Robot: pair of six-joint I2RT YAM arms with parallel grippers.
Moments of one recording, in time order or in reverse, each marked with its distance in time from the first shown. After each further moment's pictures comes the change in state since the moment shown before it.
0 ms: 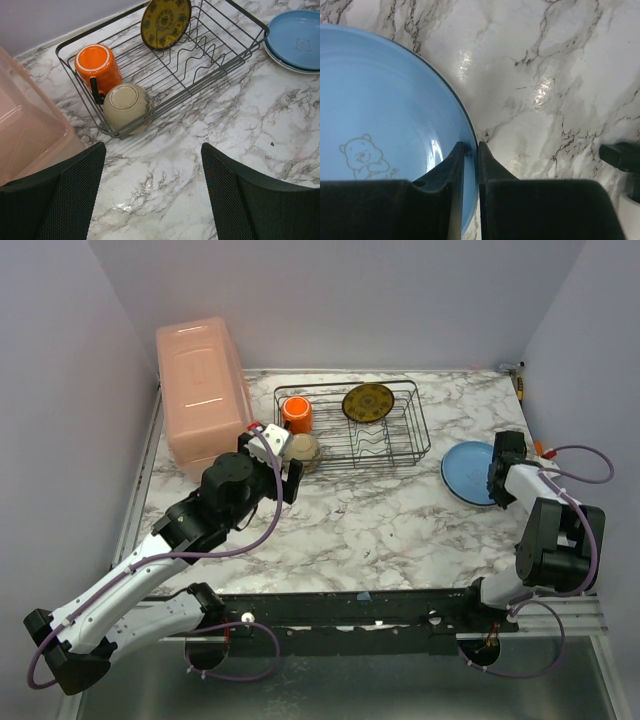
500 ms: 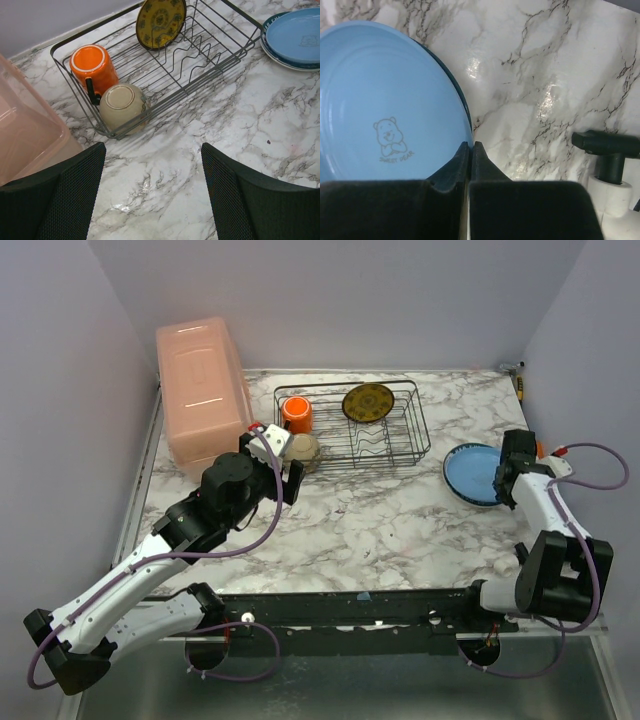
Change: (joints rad) left arm 0.000 0.000 0.000 0.000 0.022 -0.008; right arm 0.000 -0.156 0.010 -0.117 0.002 -0.015
